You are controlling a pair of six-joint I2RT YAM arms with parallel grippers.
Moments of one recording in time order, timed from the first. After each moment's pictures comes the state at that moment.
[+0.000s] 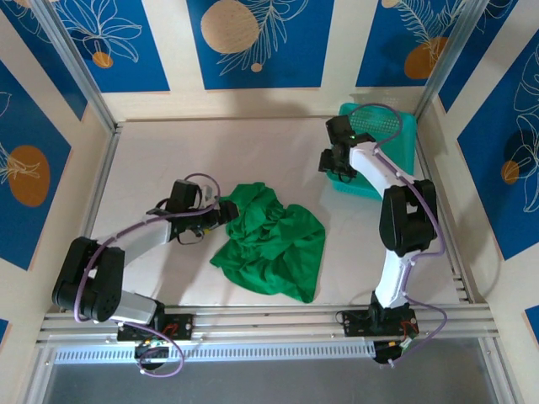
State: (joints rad) left arm -0.34 1.41 0.68 -0.17 0.45 -0.68; right arm 0.22 1.89 1.54 -0.80 0.20 0.41
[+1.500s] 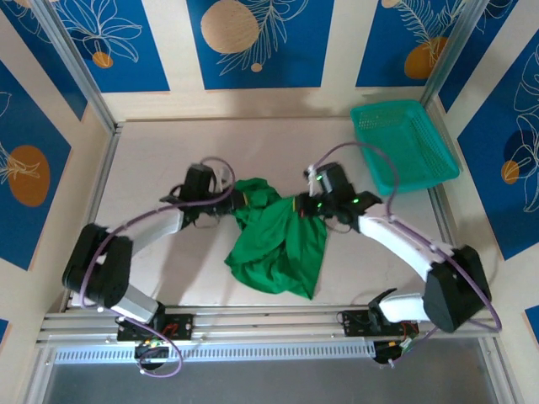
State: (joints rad) left arm -0.40 1.48 0.91 -0.09 0.49 -0.74; right arm 0.50 1.29 0.95 -0.40 -0.21 0.43
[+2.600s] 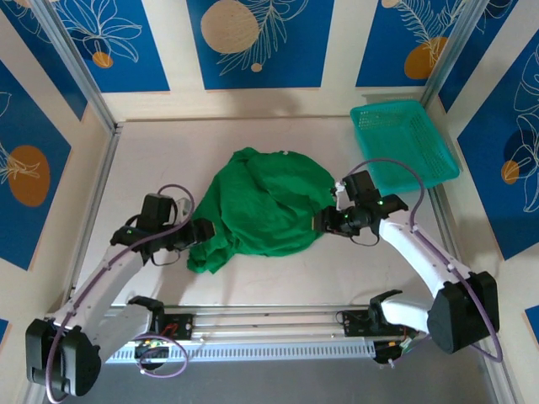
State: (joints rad) left arm -0.30 0.94 0.65 -0.67 0.42 -0.57; right arm 0.37 1.19 0.86 -0.81 -0.37 0.44
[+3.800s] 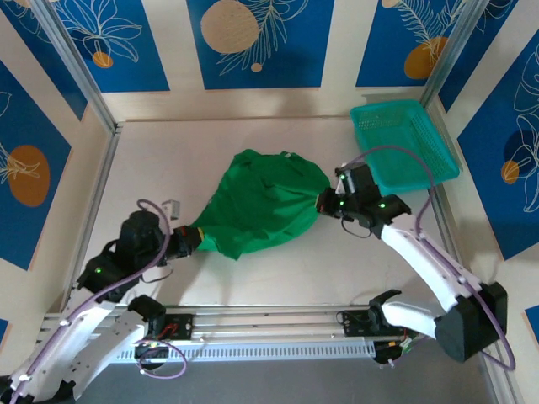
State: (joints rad) left arm -0.53 0.58 0.77 -0.78 0.19 -0.73; right arm 0.44 1.11 0.97 -0.67 -0.12 0.65
